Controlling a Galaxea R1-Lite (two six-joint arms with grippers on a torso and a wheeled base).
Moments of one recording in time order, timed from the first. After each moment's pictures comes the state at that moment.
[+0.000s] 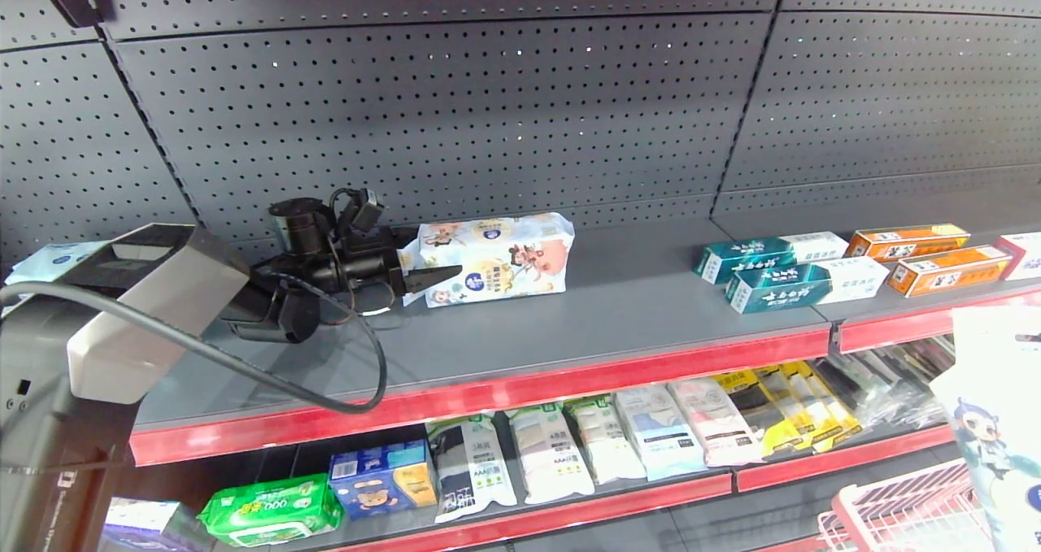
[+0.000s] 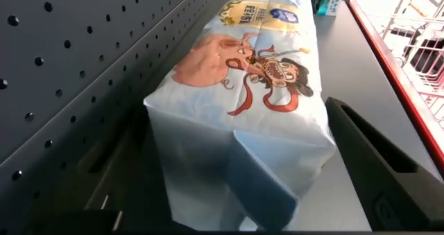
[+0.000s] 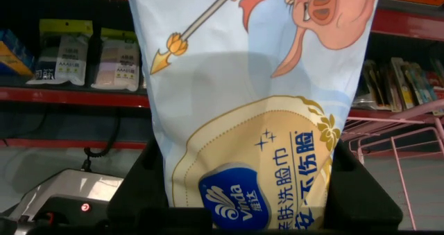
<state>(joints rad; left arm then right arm) -0.10 2.46 -1.44 -1.02 -1.08 0.07 -0.17 0.48 -0.44 0.32 0.18 -0.31</state>
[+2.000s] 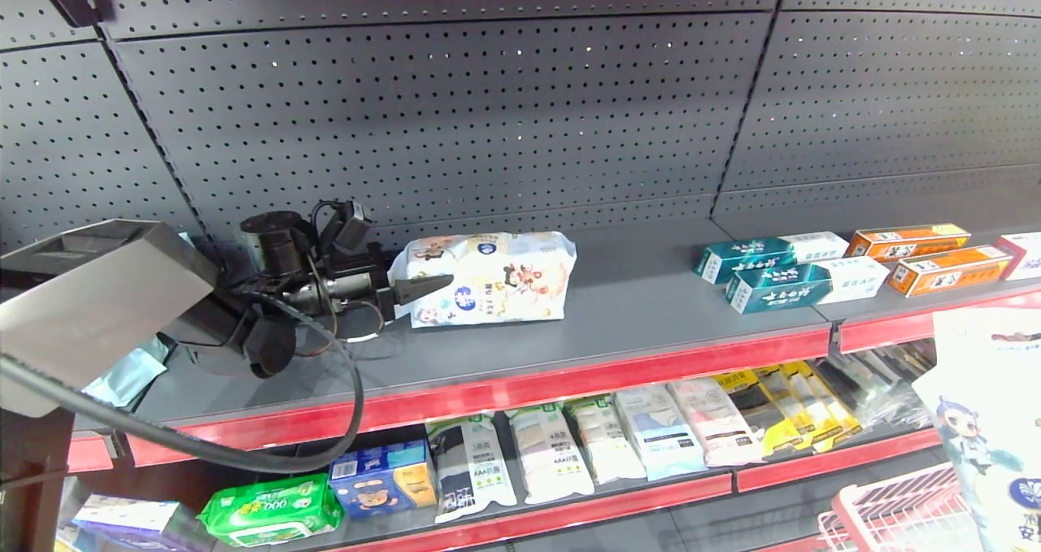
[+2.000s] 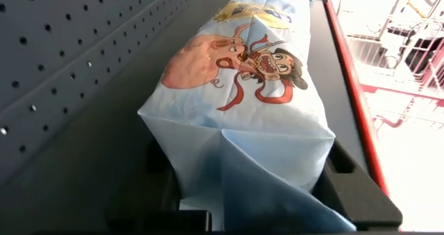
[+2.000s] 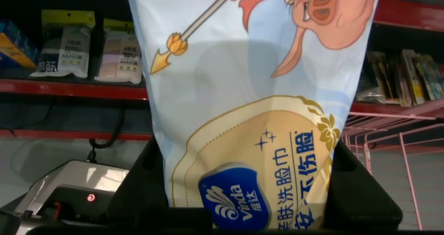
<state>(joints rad) -0.12 2.29 -1.09 -1.18 -1.05 0.08 -0.17 0.55 -0.43 0.31 0.19 -0.31</state>
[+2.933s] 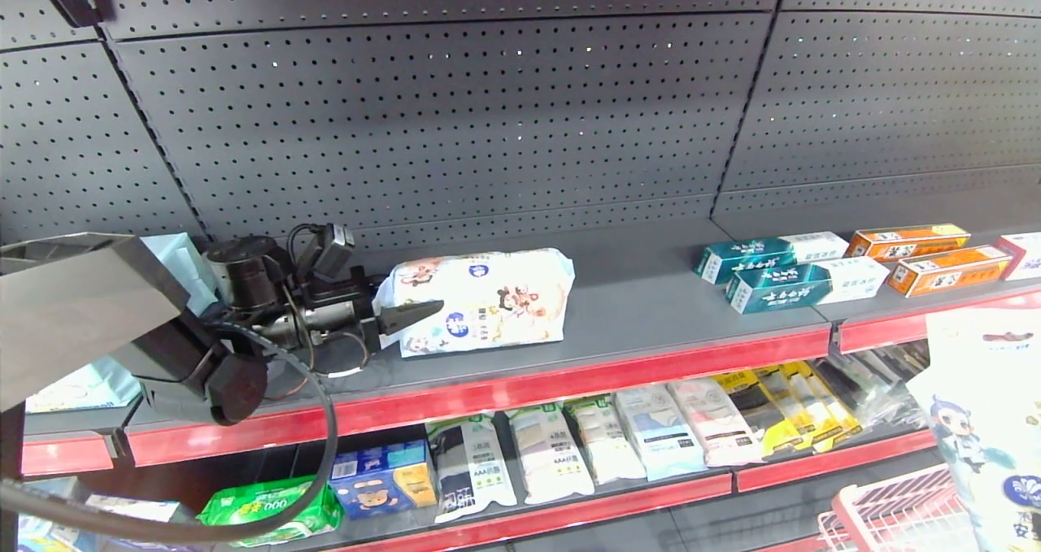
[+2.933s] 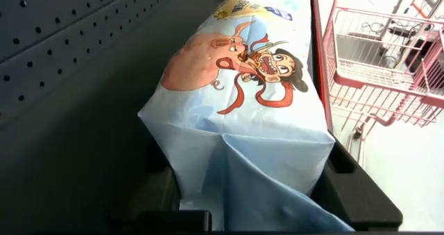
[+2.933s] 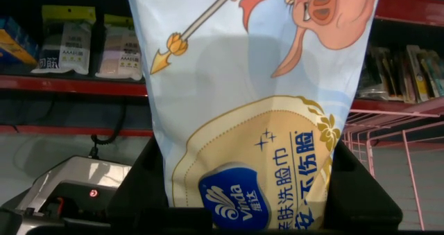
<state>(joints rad) -0.12 2.19 -0.82 -1.34 -1.02 0.08 -0.17 0.57 -0.44 0.31 0.19 -0.31</state>
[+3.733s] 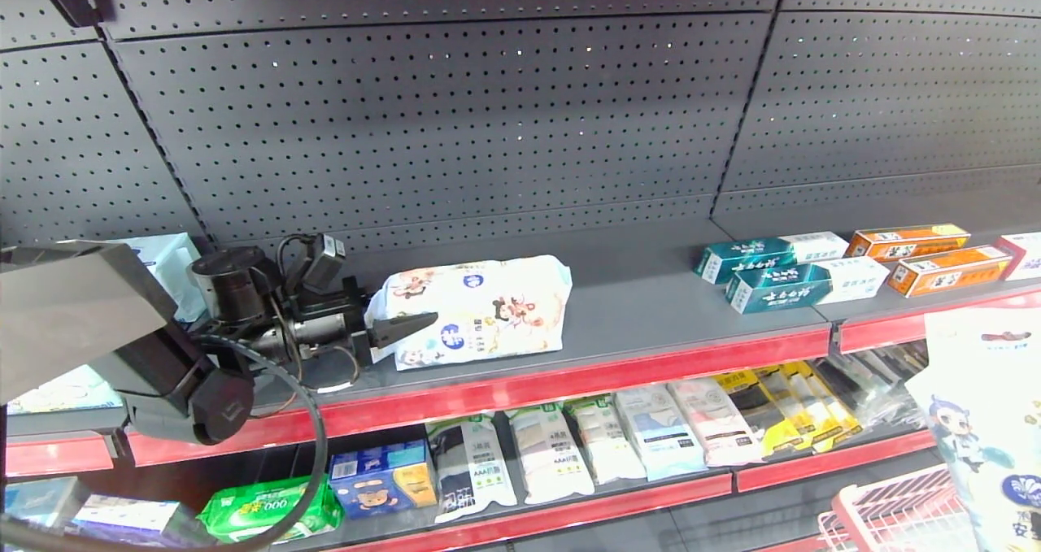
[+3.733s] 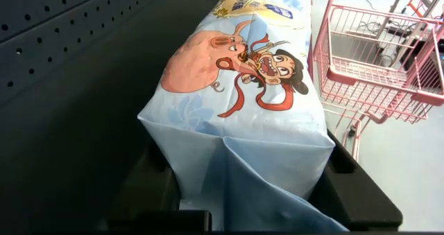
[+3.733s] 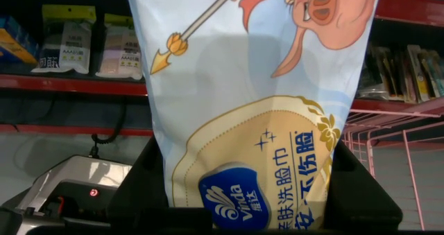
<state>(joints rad) -0.11 2.17 -0.73 -1.38 -1.03 0.08 -0.17 0.57 -0.44 0.31 0.19 -0.31</state>
